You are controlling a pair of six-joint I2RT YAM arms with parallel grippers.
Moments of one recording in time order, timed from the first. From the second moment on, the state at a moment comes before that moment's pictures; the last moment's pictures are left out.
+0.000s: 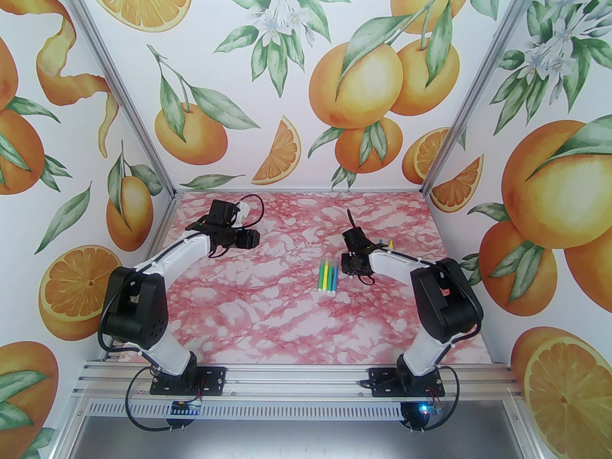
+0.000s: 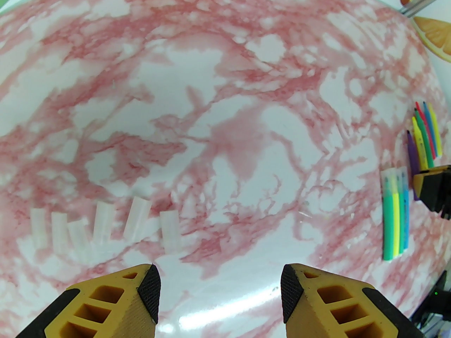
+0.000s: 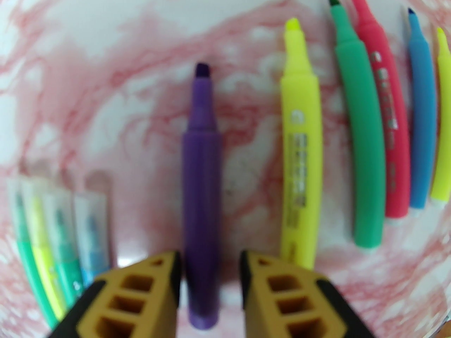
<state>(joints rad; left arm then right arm) -0.24 1.65 1.17 -0.46 0.23 -0.12 0.35 1.71 0.97 -0.42 0.13 0.42</state>
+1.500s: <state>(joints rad) -0.24 1.64 1.09 -0.34 0.26 -0.15 0.54 1.66 0.91 -0.45 0.10 0.50</state>
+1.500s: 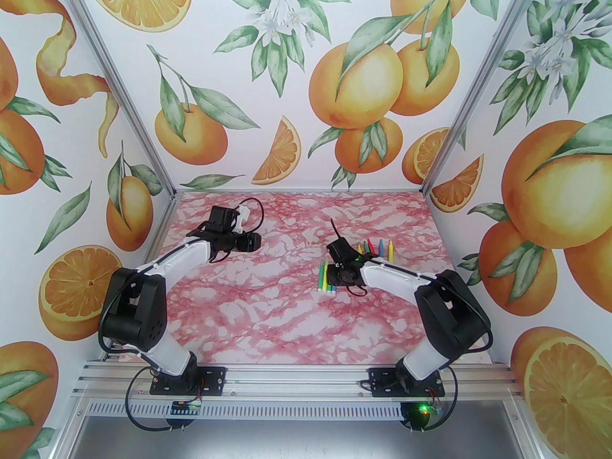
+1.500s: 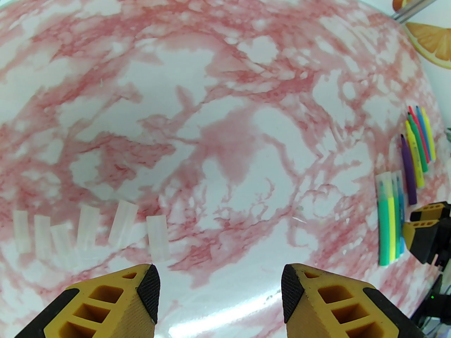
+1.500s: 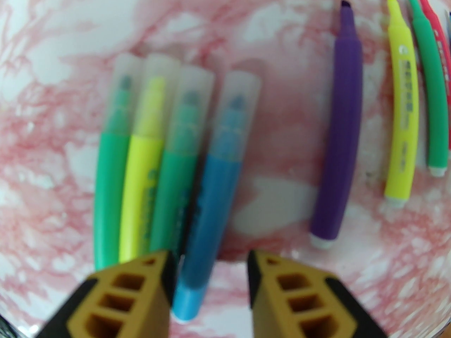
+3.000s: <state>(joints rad) -0.24 1.65 1.07 -0.26 0.39 -0.23 0.54 1.70 0.94 -0.47 0.12 0.49</state>
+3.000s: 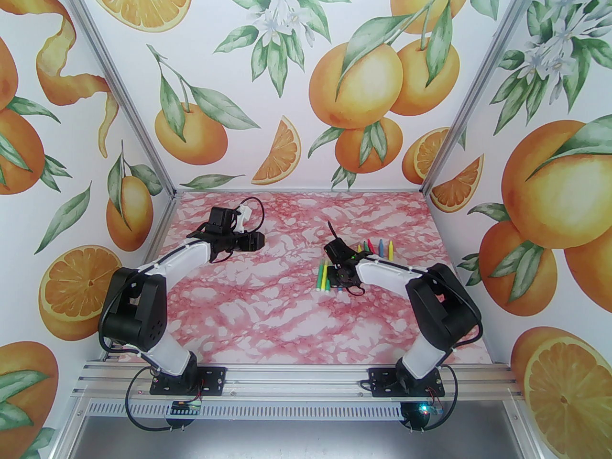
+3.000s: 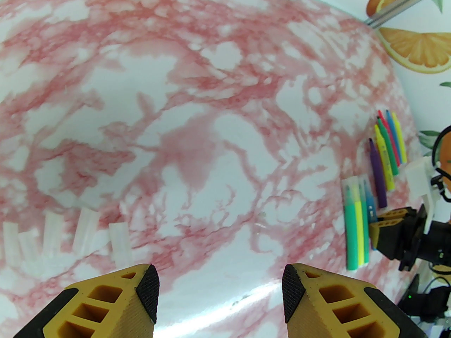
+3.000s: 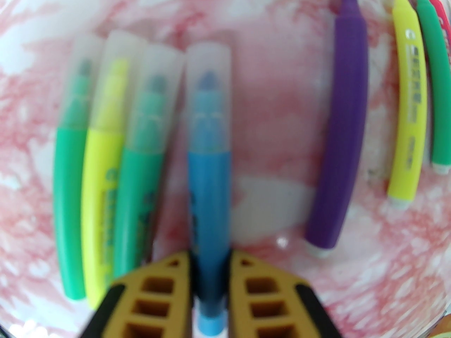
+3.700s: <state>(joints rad) -0.35 1.72 1.05 -0.02 0.67 -0.41 0.55 1.53 0.92 -0.29 -0.08 0.41</state>
